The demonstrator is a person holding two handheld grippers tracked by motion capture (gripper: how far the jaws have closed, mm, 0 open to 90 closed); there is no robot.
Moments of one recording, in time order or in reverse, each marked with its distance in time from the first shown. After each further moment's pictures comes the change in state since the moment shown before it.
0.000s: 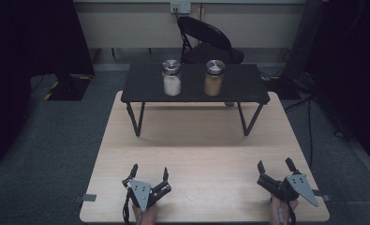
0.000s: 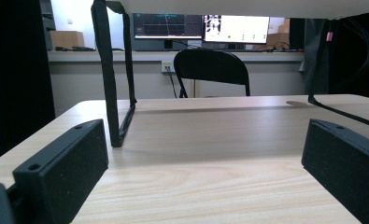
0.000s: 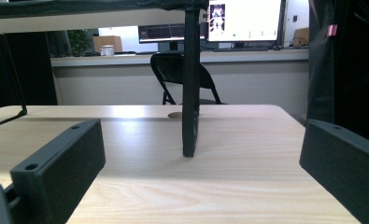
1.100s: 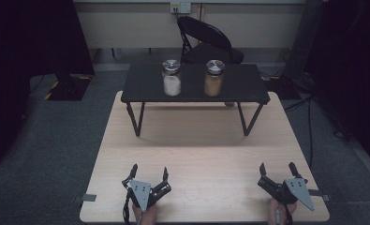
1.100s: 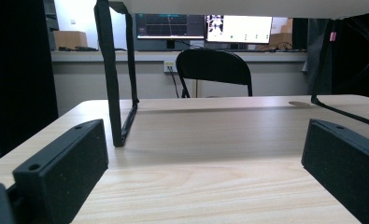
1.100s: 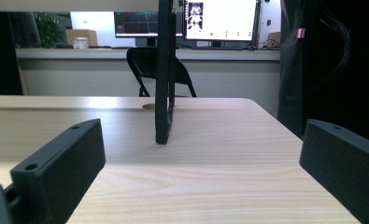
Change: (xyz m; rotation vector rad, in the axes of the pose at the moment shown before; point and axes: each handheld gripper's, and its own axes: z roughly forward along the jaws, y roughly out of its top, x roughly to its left) left arm -0.002 0.000 0.000 0.000 0.009 0.000; right arm 0.011 -0.018 -0.003 -0.003 -0.105 -0.045
